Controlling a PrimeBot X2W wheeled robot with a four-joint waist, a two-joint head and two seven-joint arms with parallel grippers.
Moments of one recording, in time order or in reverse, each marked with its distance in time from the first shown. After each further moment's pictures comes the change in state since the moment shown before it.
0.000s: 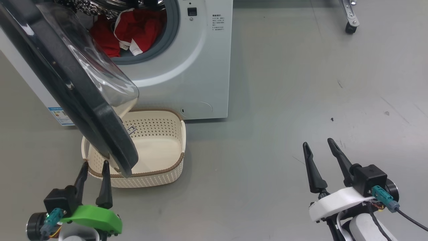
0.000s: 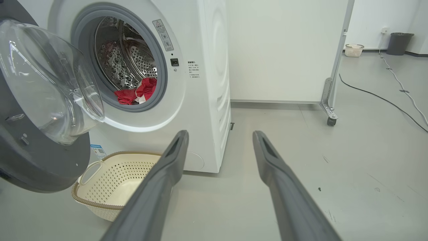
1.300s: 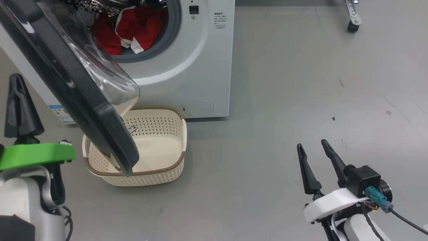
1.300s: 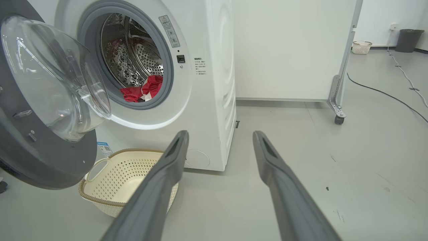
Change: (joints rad) left arm -0.209 0.027 0.150 -0.245 -0.035 -0.020 -0.005; right arm 0.000 0.048 -0.028 0.023 -0.048 0.039 0.000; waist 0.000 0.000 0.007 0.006
